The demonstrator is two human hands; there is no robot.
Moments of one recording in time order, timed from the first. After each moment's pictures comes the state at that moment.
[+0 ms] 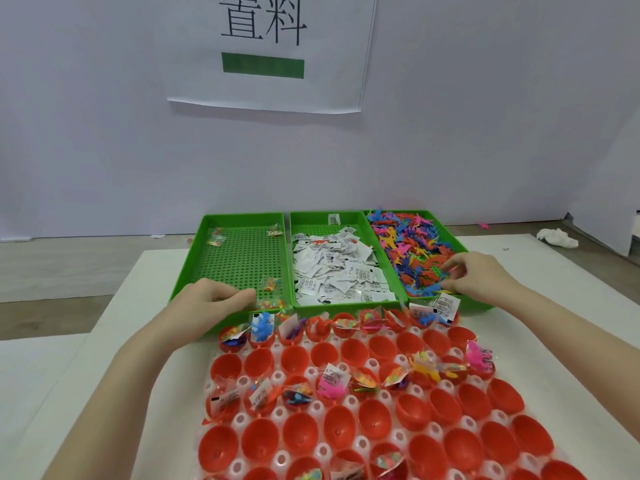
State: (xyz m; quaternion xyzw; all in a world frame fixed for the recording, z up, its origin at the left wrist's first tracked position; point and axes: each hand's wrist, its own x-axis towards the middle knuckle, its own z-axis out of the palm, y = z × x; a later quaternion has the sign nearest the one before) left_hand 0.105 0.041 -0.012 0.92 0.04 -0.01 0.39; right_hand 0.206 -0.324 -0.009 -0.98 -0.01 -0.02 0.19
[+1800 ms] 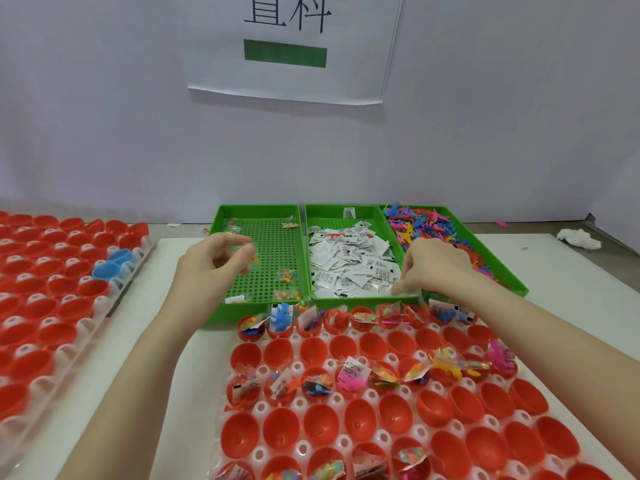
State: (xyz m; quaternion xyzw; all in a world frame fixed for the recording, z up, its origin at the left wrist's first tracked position) left_hand 0.100 0.034 -0.002 0.82 0.05 0.22 0.52; right_hand 0.187 -0.224 0.019 -1.00 -0.04 0.03 0.02
